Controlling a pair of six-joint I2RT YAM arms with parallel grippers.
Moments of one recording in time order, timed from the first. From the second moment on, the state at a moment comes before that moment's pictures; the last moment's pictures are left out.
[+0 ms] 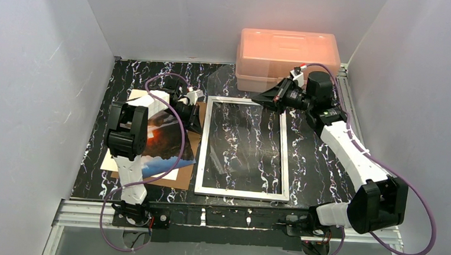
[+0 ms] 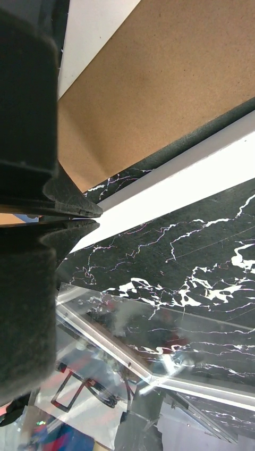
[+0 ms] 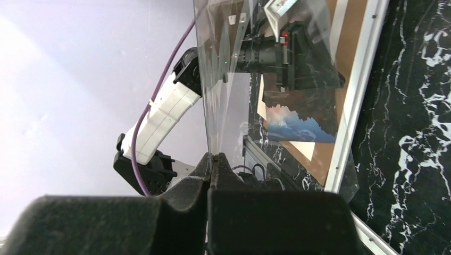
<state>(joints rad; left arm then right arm) -0.20 1.97 1.33 -0.69 0.74 0.04 0.32 1.33 1.12 -0.11 -0.74 1.19</state>
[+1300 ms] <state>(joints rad) -0.17 1.93 1.28 -0.68 0.75 0.03 0.39 1.20 0.92 -0.02 -0.65 1.21</state>
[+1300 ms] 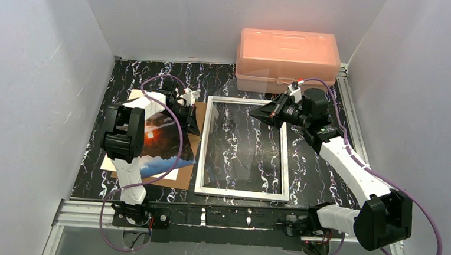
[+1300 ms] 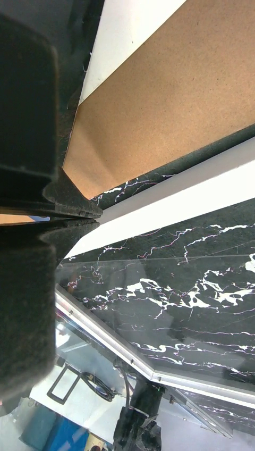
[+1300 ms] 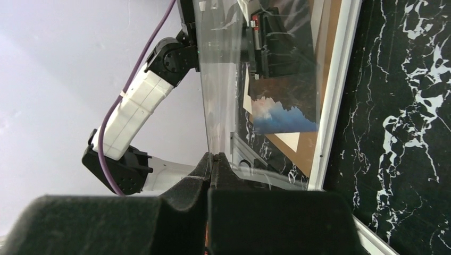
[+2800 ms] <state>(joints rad) -0.19 1.94 1.29 -0.68 0.75 0.05 0.28 1.35 1.07 -0.22 -0.83 0.78</state>
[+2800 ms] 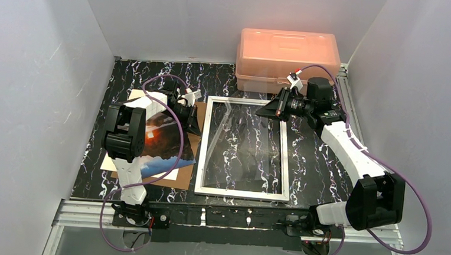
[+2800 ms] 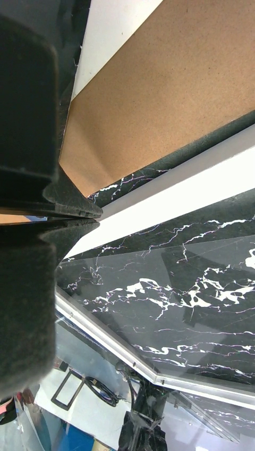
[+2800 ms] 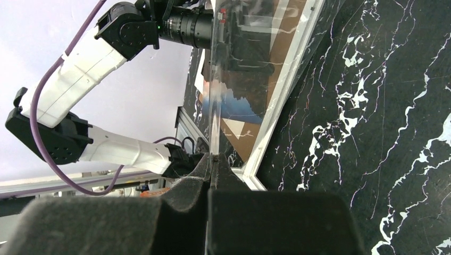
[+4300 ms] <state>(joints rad) -0.19 1.94 1.30 -0.69 0.75 0.05 0.33 1.46 1.21 -0.37 -0.79 0.48</state>
